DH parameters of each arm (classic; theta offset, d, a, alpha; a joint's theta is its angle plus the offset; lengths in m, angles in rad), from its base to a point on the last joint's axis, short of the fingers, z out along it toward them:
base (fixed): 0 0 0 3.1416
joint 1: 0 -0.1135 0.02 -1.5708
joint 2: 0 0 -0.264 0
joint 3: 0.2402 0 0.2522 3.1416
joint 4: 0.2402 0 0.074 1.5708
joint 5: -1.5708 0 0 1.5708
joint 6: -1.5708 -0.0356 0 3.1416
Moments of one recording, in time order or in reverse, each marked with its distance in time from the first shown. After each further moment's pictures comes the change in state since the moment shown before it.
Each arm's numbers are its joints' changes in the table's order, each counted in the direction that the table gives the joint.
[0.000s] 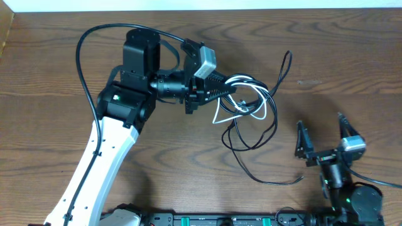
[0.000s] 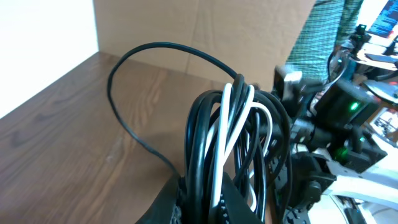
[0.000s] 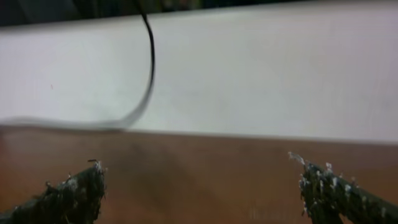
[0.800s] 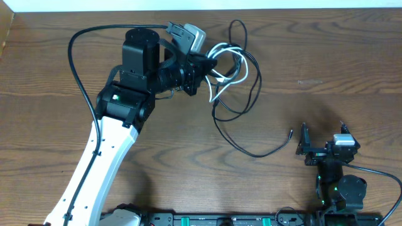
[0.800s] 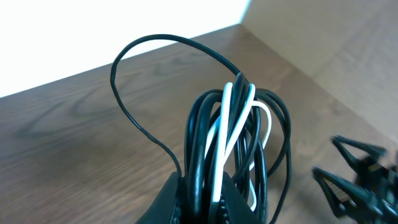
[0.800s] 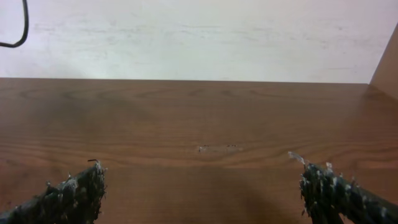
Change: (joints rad) left arm -0.008 0.000 0.000 -0.003 0.541 0.277; right arm 0.000 0.019 -0.148 0.061 -0.208 0.102
